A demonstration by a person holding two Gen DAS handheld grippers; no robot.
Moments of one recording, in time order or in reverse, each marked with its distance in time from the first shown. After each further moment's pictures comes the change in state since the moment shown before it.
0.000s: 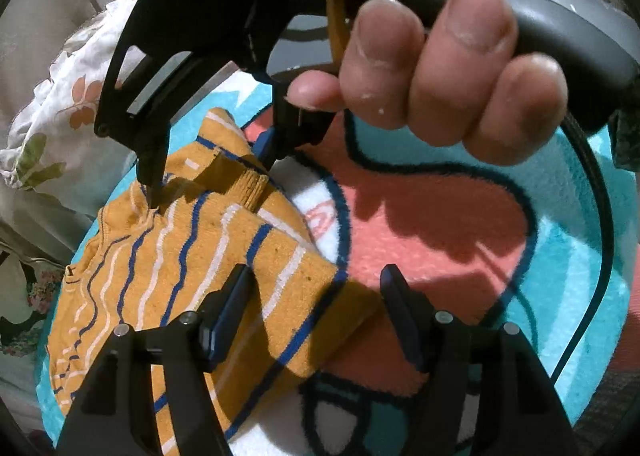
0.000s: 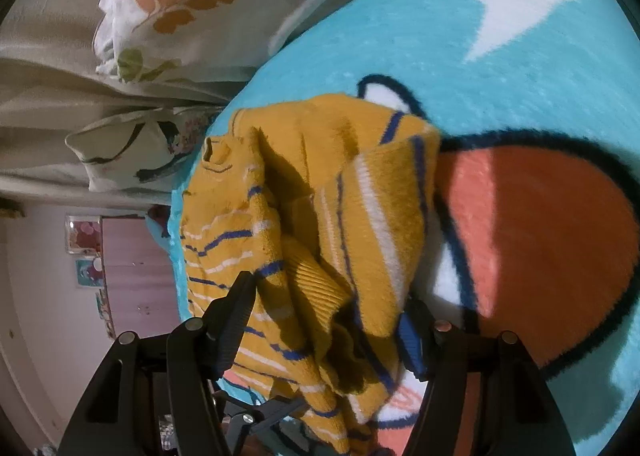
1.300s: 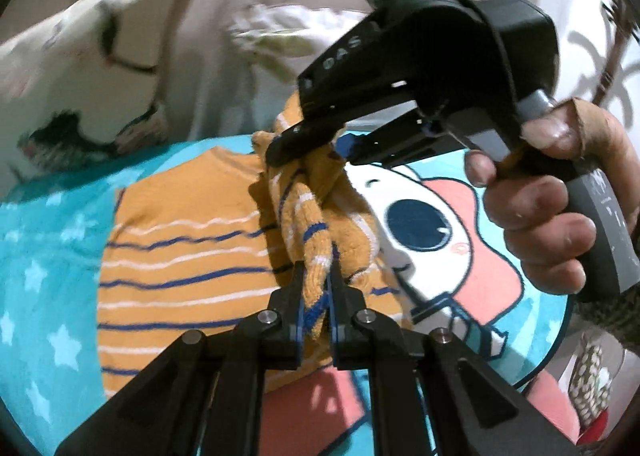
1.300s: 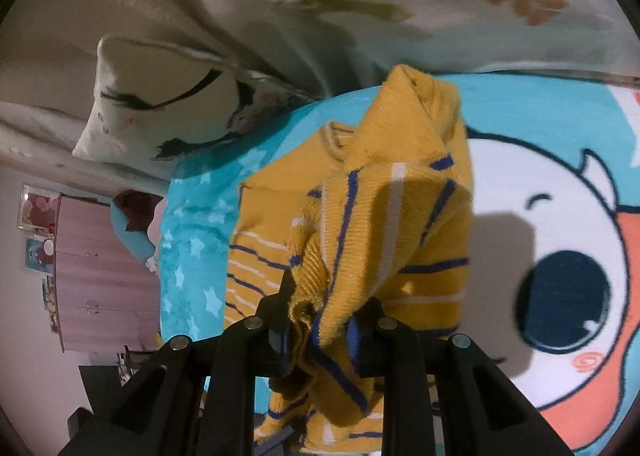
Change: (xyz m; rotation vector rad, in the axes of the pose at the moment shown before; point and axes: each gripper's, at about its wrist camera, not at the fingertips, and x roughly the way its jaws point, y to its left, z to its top) left arm -0.120 0.214 -0.134 -0.654 -0.146 -0.109; right arm 0.081 0.216 -0.012 -0.137 -0.055 -0.205
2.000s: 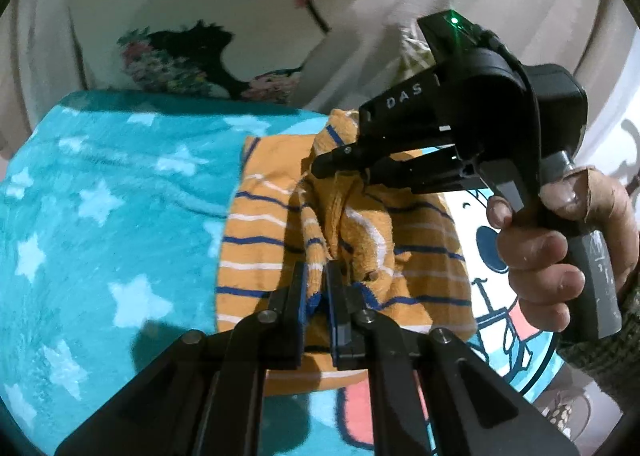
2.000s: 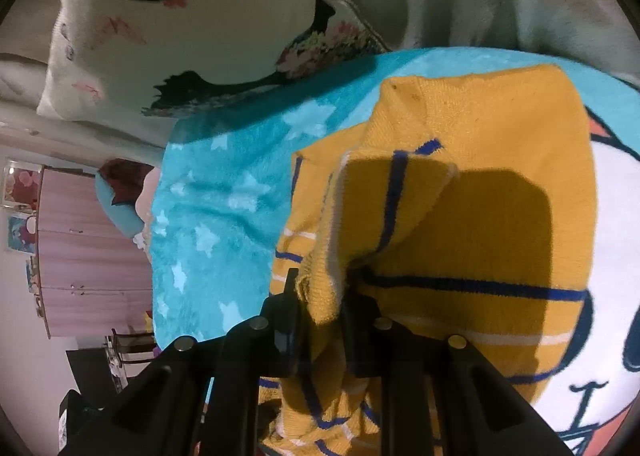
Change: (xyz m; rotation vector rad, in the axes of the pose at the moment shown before) left arm -0.018 0.142 -0.024 -0.278 0.016 0.049; right arm 0.111 0.083 0.011 -0.031 0.106 -0.053
